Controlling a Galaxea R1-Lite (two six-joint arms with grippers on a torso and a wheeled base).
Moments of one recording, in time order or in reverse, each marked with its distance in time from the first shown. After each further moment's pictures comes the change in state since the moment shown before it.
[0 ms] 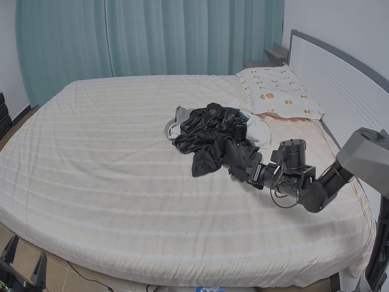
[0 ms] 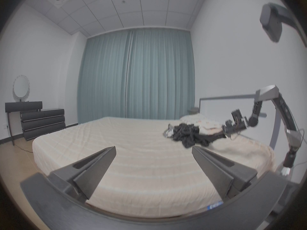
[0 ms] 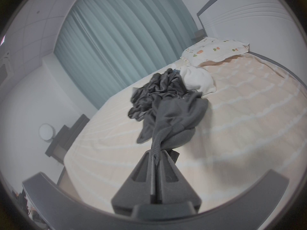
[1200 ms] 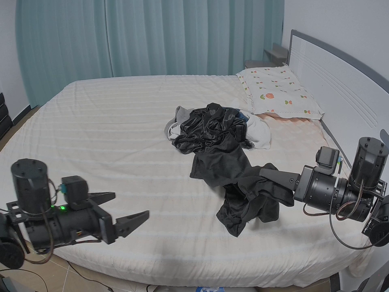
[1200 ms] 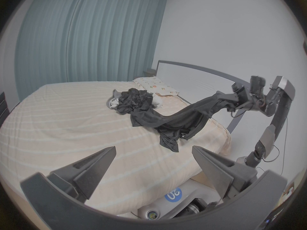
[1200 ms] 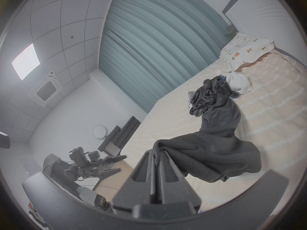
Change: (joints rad) left arm -0.530 1.400 -0.334 -0.558 -0.045 -0.086; right arm 0.173 -0.553 0.369 -0.095 0.203 0.152
